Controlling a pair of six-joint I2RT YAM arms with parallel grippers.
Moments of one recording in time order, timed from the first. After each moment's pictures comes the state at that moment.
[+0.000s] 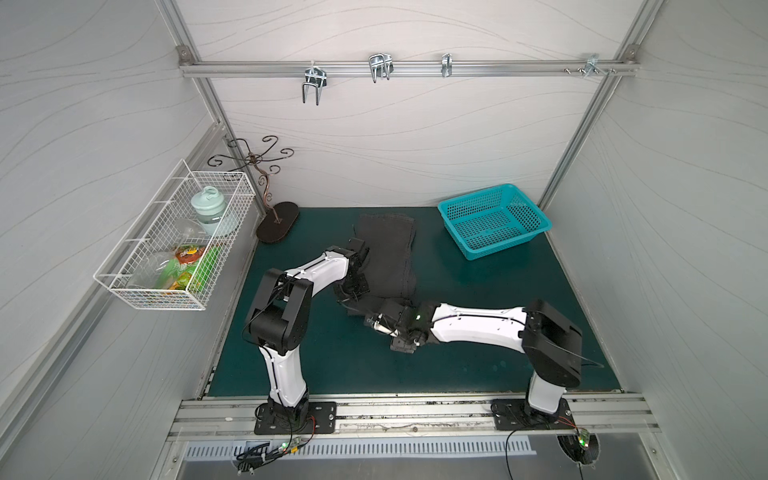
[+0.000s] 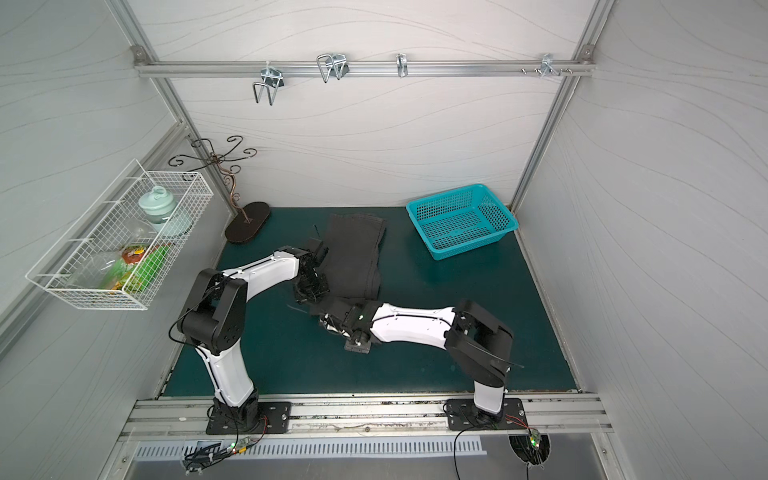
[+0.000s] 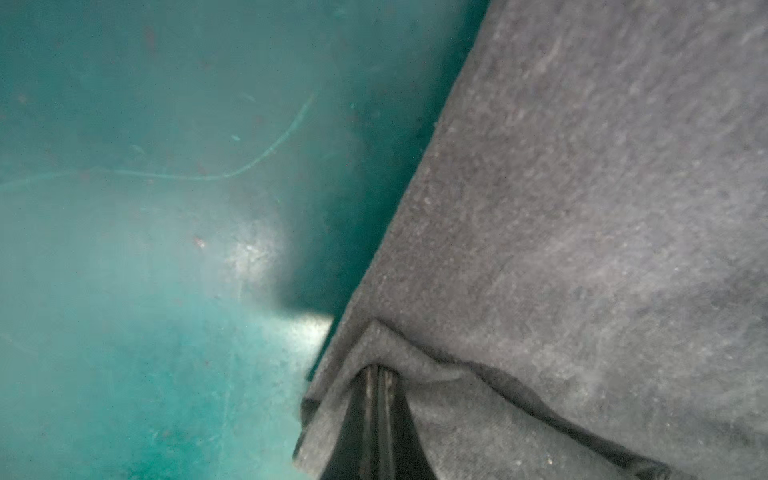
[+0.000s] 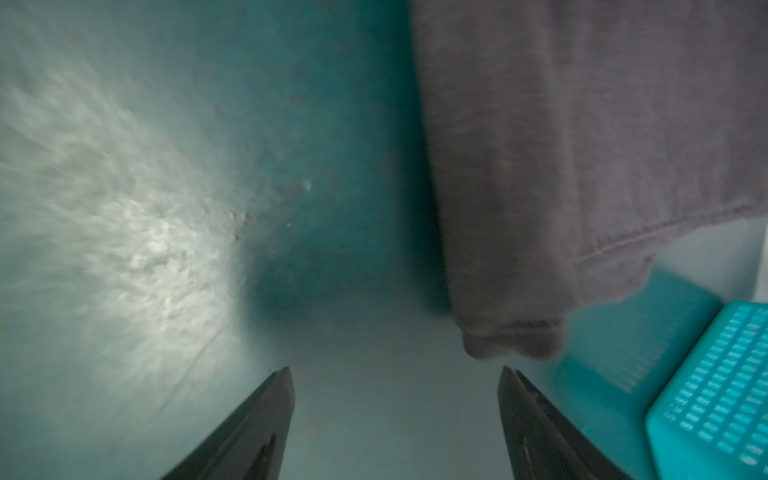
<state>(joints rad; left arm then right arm) -0.35 1.87 1.24 -0.86 0.00 -0.71 1.23 1.82 1.20 -0.61 0.38 -0.34</state>
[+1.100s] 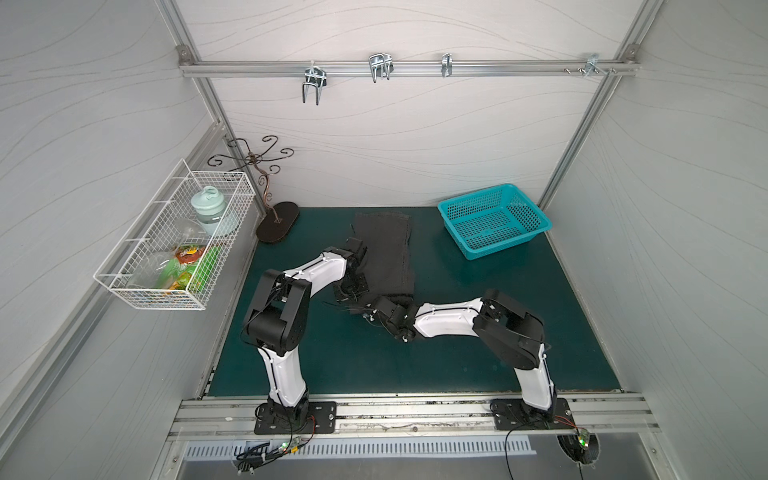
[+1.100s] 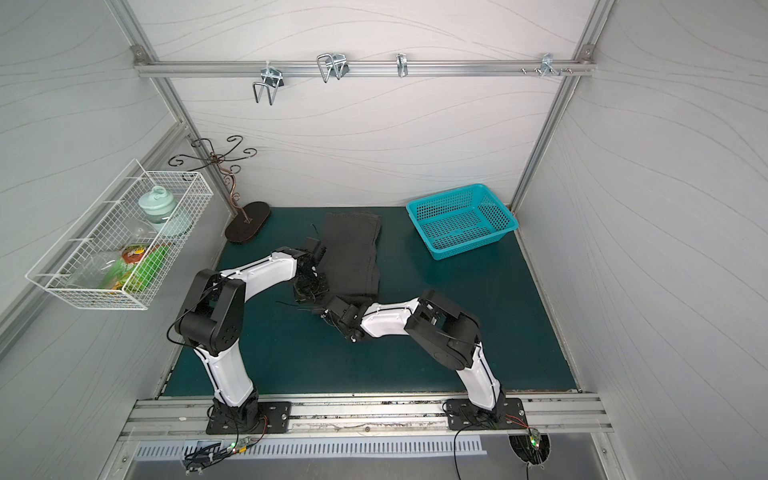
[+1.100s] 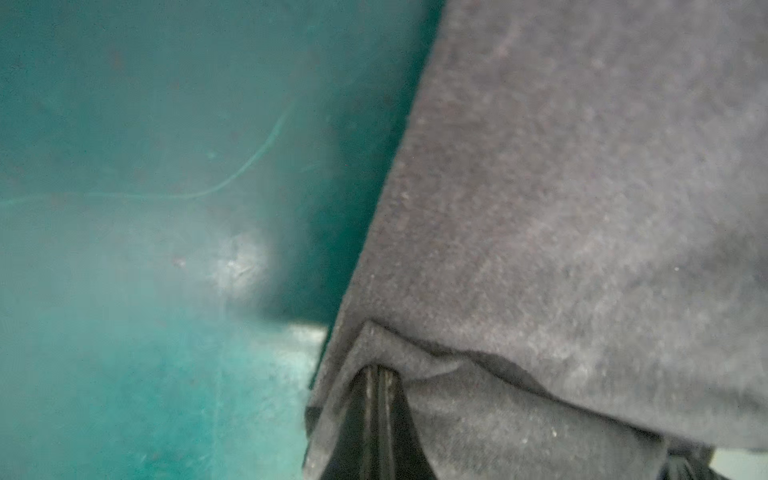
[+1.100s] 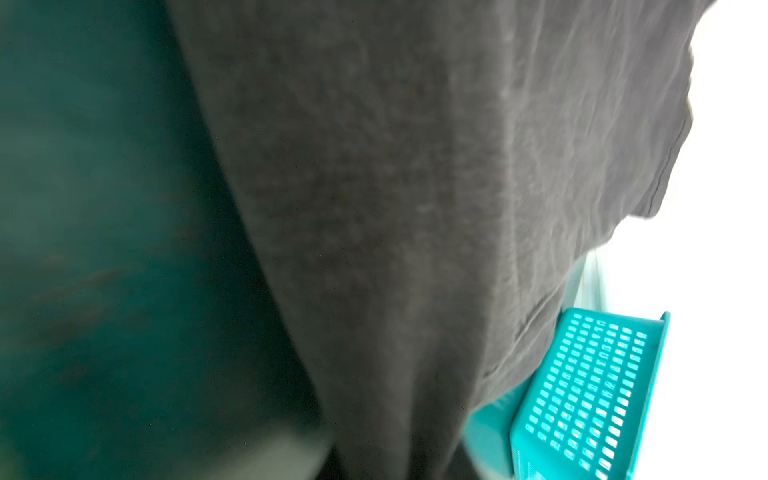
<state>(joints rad) -0.34 1.86 1.22 -0.81 0.04 -0.67 1.13 2.04 1.22 -0.27 0.67 -0.61</state>
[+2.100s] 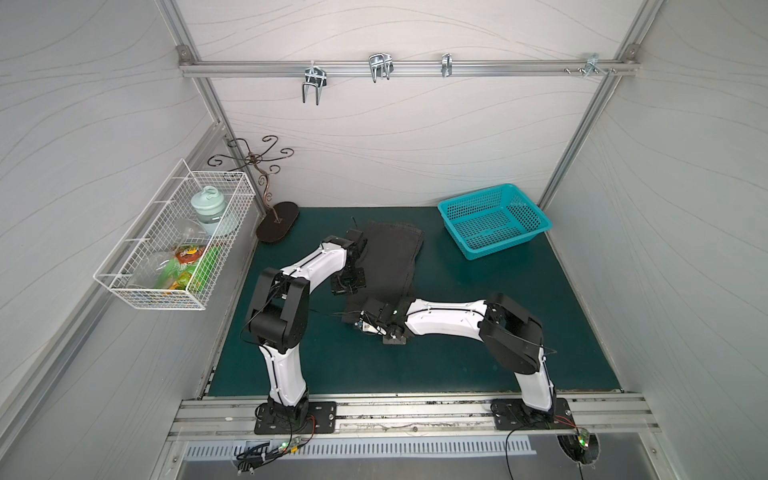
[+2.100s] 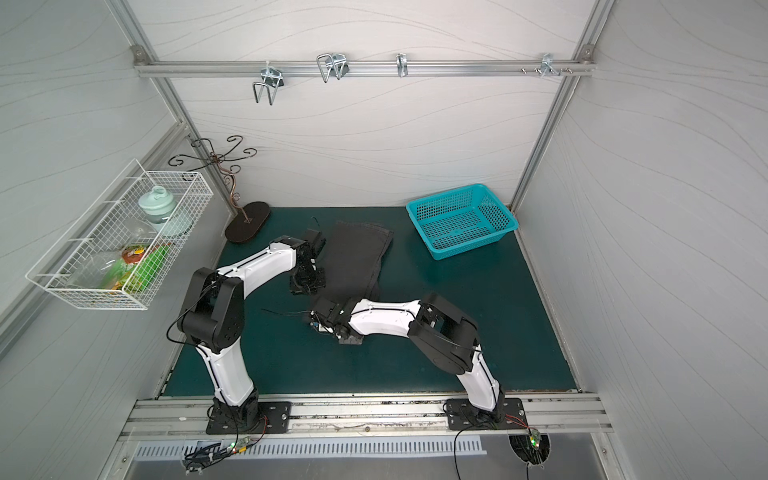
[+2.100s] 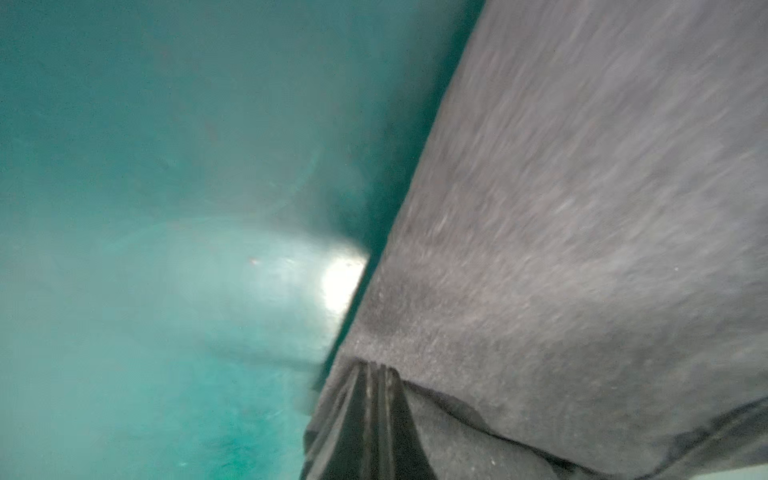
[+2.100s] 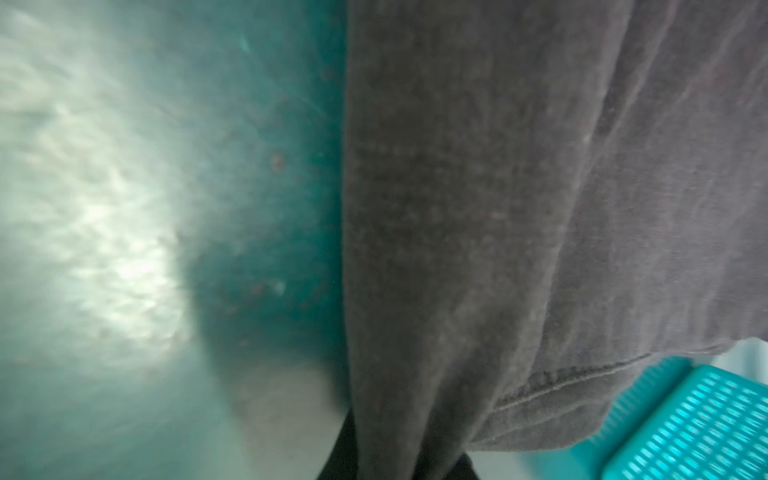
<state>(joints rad) -0.32 1.87 1.39 -1.02 -0.05 -0.51 1.20 2.04 1.41 -0.69 0.34 -0.45</state>
